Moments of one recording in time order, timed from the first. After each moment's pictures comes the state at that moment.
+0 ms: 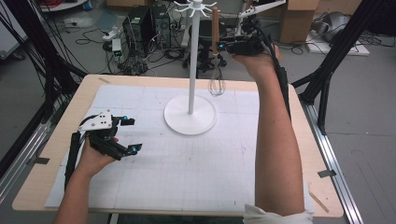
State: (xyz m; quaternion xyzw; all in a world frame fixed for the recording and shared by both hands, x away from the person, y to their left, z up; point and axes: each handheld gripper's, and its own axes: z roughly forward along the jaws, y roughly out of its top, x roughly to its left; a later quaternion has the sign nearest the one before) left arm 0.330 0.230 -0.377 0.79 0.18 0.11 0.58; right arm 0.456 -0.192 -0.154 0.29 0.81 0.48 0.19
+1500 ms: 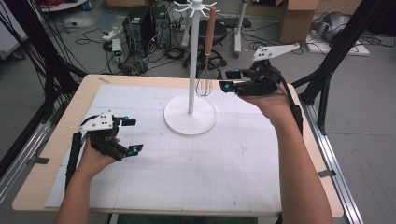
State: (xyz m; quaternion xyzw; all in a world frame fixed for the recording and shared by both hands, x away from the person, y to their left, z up) left arm 0.329 0.226 -0.376 0.79 0.17 0.11 0.58; right arm 0.387 -0.222 -0.209 0.21 0.81 0.53 0.12
